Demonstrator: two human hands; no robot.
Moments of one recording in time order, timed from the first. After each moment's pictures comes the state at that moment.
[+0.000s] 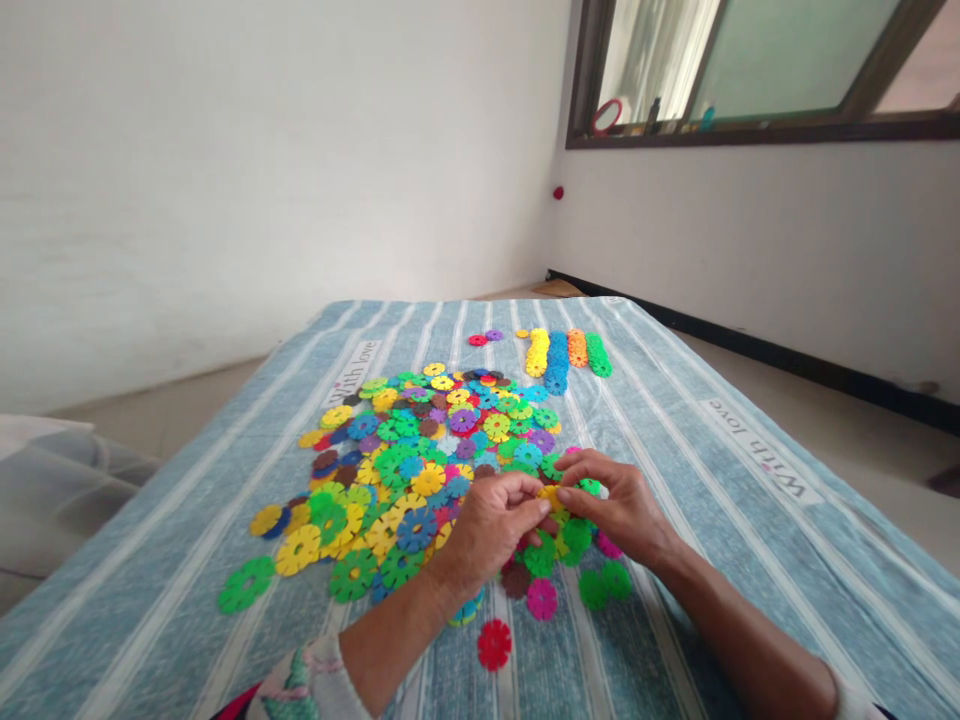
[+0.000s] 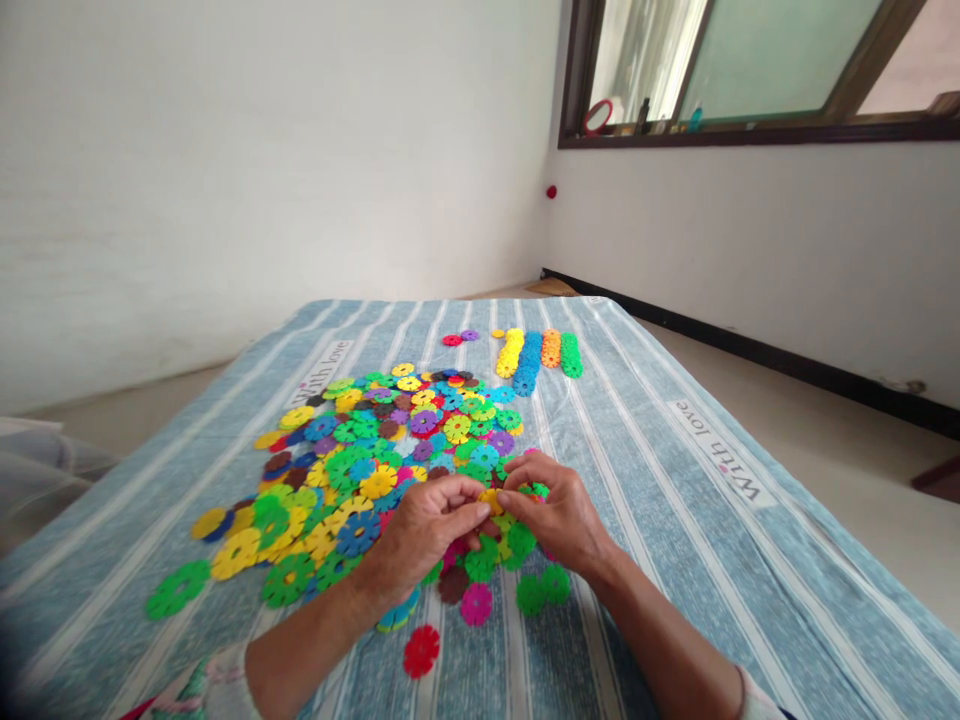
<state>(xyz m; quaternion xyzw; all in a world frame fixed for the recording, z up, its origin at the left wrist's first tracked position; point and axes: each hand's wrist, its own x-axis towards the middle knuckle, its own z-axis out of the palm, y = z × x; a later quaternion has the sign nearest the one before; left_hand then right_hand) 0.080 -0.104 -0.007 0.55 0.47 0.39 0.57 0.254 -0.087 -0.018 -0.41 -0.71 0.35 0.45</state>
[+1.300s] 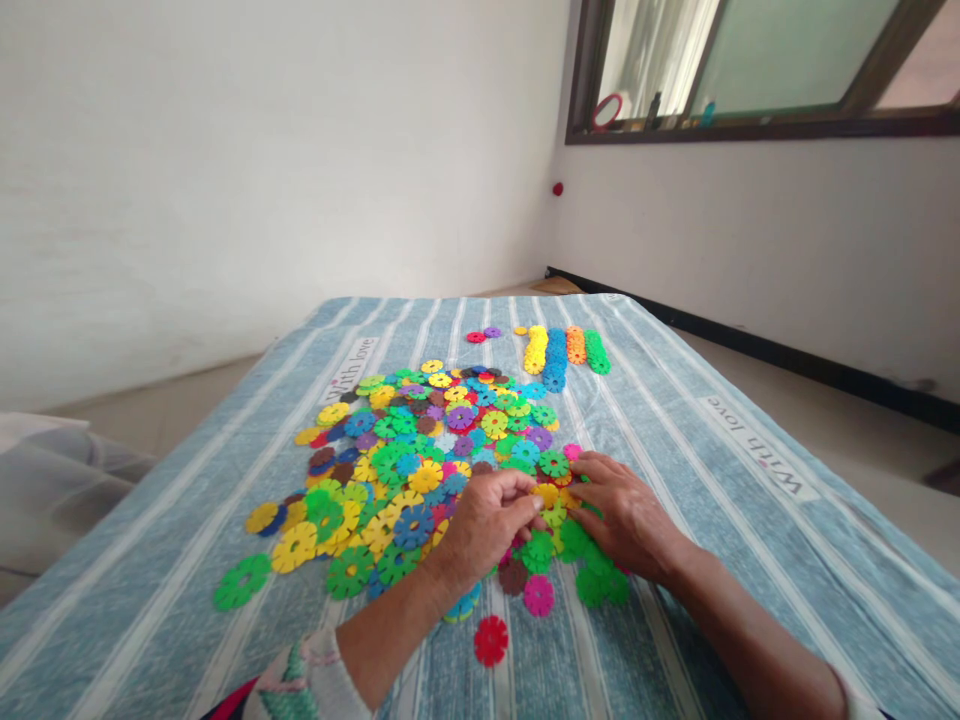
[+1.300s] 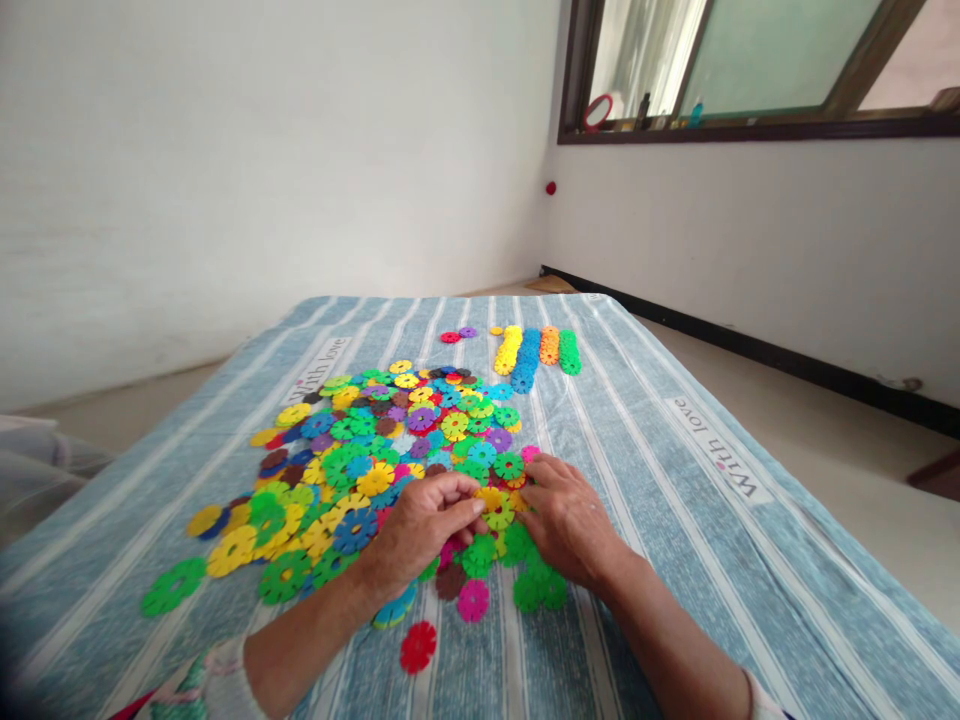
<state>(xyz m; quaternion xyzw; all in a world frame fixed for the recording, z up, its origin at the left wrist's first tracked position) 0.079 -0.101 -0.011 0.56 0.51 0.38 0.54 0.272 -0.091 -0.032 -0.41 -0.88 0.05 0.25</state>
